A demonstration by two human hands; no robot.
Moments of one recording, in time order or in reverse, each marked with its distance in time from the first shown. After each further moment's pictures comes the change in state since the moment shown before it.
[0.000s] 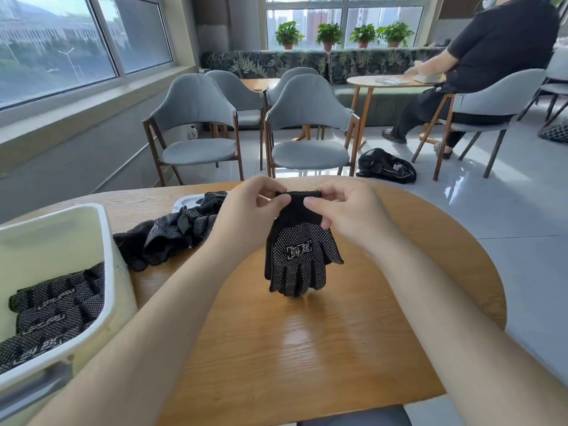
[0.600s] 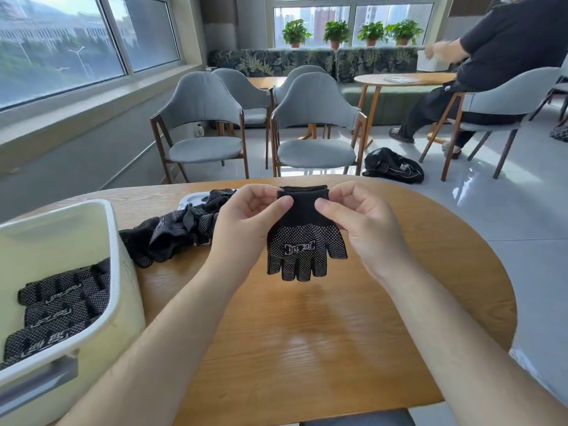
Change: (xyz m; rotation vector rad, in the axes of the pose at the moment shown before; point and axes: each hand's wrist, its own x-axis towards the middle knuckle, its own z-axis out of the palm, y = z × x) left_hand -0.031 -0.004 0.002 -0.644 0.063 -0.136; right_hand -0.029 0.001 0.004 0.425 -0.005 -0.037
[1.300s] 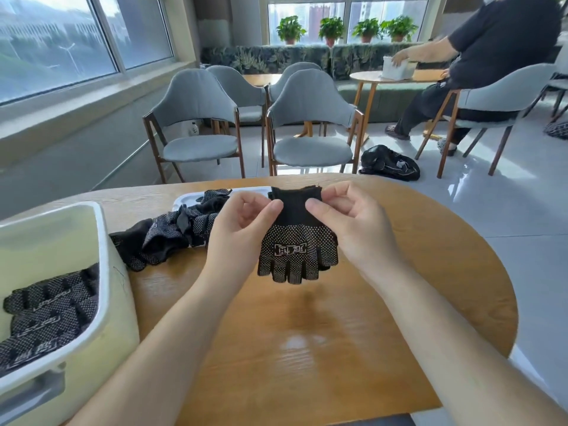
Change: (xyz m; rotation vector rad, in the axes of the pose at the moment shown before) left_hand 0.001 -0.019 -0.006 0.045 0.008 0.071; right_hand 0.006 0.010 0.009 -0.107 0.059 -0.004
